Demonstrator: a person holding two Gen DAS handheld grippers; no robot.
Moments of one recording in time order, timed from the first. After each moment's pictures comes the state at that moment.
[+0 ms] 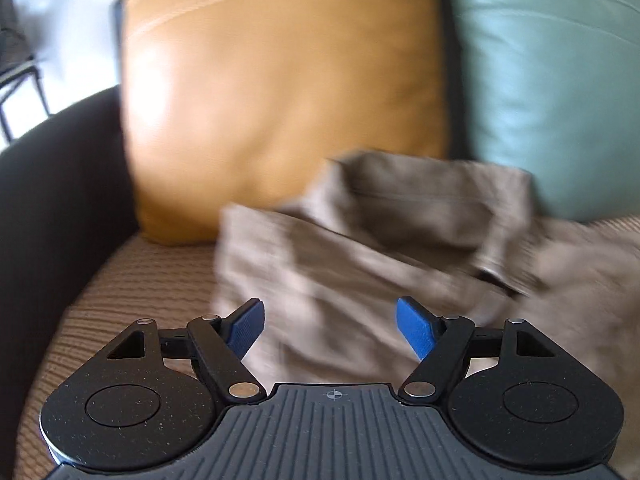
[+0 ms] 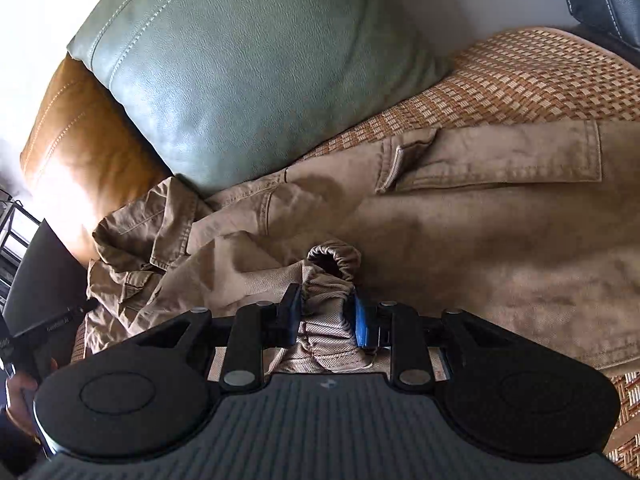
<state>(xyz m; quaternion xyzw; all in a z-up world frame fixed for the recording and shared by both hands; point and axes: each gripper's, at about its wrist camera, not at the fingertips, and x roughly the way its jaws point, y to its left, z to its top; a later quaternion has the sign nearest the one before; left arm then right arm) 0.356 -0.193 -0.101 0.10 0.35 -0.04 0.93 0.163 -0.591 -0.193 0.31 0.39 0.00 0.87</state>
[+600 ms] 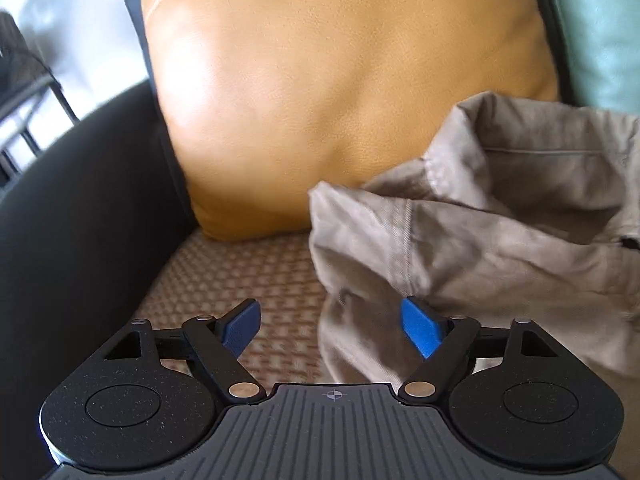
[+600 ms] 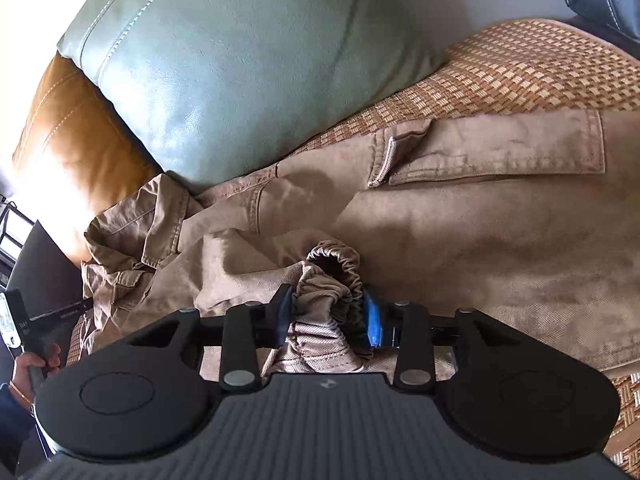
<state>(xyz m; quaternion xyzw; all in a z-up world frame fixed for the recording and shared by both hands) 0.406 -0.168 -0.140 0.18 0.36 0.04 0.91 0.165 -0.587 -0.201 0.31 0.40 -0.01 0.86</state>
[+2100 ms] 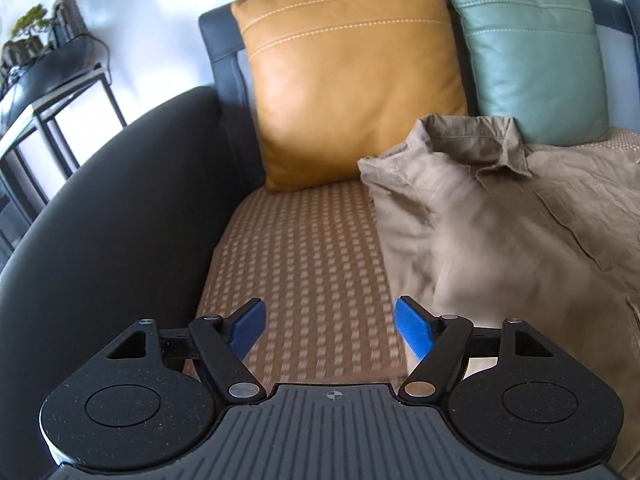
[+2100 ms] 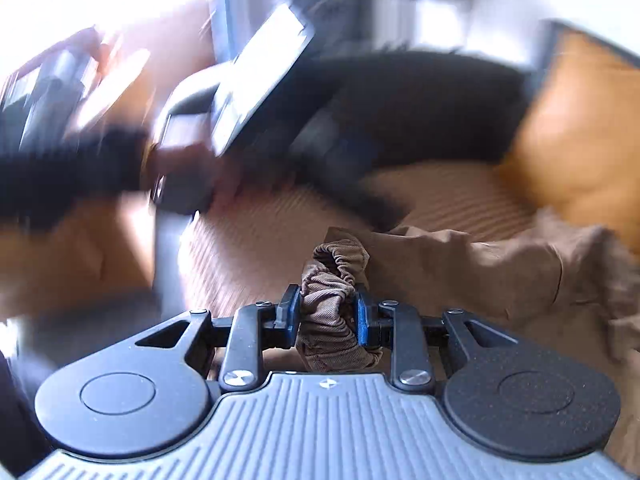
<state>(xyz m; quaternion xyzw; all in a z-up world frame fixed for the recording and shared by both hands) 0.151 -0.031 -0.022 0.15 0.35 -0.07 0.92 0.011 -0.137 -0.050 -0.20 0.34 0.47 0.79</state>
